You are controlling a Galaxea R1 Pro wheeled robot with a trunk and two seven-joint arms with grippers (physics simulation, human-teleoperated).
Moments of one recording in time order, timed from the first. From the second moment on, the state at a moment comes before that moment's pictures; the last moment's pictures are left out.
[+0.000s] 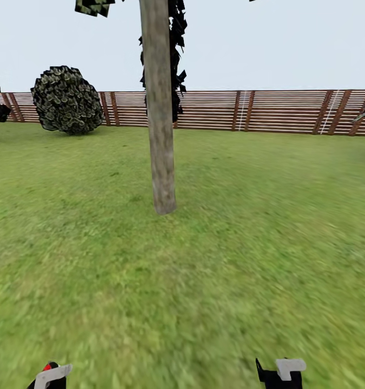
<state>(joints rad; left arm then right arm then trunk) -0.22 0.21 0.10 -0.38 0.16 -0.47 0.00 -0.28 -0.10 0.00 -0.34 0.01 -0.47 -0.02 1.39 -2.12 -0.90</state>
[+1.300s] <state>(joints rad) -0.22 0.21 0.10 -0.38 0.16 -0.47 0.00 -0.28 -0.10 0.00 -0.34 0.01 -0.47 -0.02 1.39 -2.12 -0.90</state>
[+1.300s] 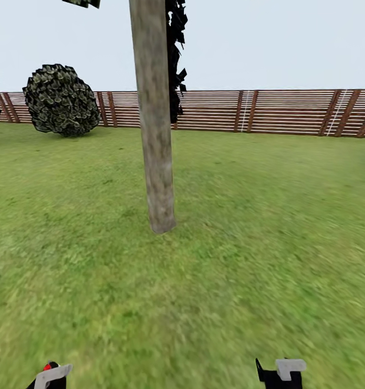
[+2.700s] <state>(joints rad) -0.22 0.21 0.10 -0.38 0.17 -0.47 0.00 -0.28 -0.10 0.00 -0.35 0.01 -0.47 -0.02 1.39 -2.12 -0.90</state>
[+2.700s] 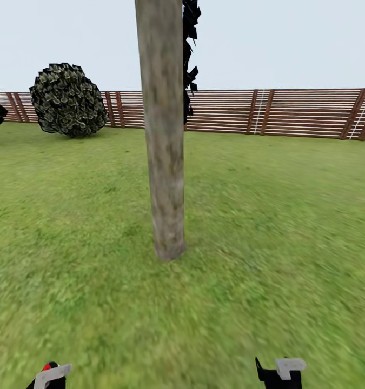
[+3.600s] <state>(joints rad) -0.22 0.21 0.10 -0.39 0.16 -0.47 0.00 -0.28 -0.10 0.00 -0.34 0.00 -0.47 -0.02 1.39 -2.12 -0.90</state>
